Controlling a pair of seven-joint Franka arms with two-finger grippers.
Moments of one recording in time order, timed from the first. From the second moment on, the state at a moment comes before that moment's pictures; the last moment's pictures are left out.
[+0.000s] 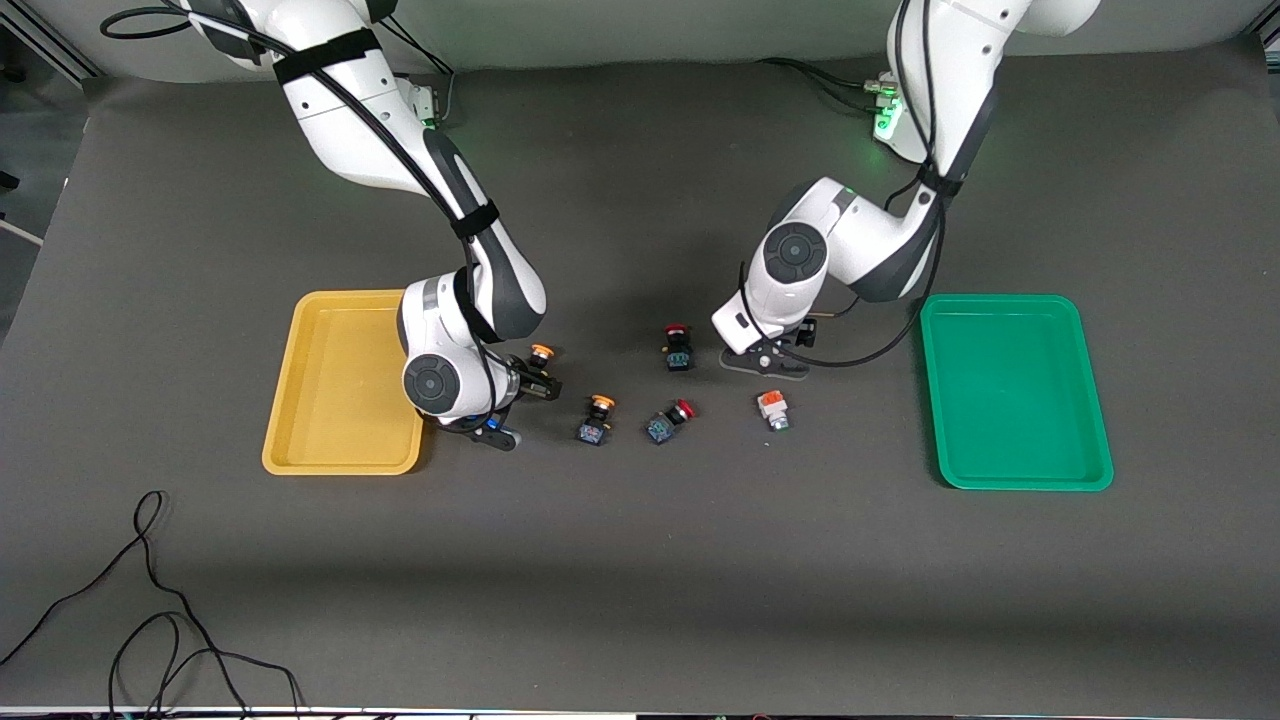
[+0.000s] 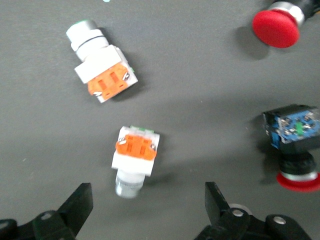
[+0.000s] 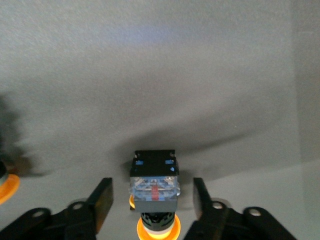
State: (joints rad) left arm -0.50 0.44 -0.14 -2.07 0.03 2.43 -0.46; right arm 0.69 0.68 -0.26 -1.77 0.48 2.10 0.55
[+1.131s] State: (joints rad) left arm -0.47 0.51 -0.14 -2.02 0.03 2.47 -0.43; right arm 0.68 0.34 -0.57 -1.57 0.42 1.58 0.47
